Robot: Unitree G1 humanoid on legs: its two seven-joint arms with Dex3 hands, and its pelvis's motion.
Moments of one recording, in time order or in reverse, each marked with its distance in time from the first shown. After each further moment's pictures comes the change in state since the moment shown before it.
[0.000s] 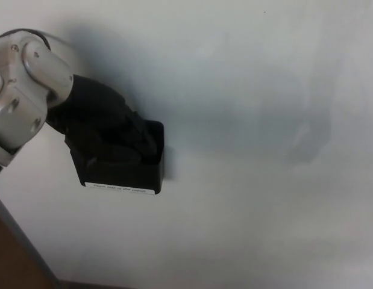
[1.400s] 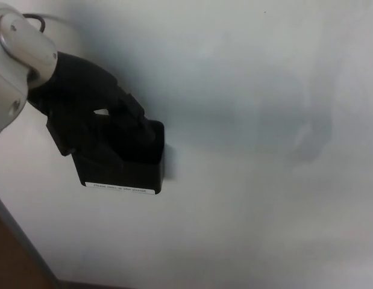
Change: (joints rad) left_arm -0.066 0.096 0.005 -0.124 -0.073 0.089 -0.044; right_arm 0.003 0.003 -0.013 0.014 0.005 0.000 -0.002
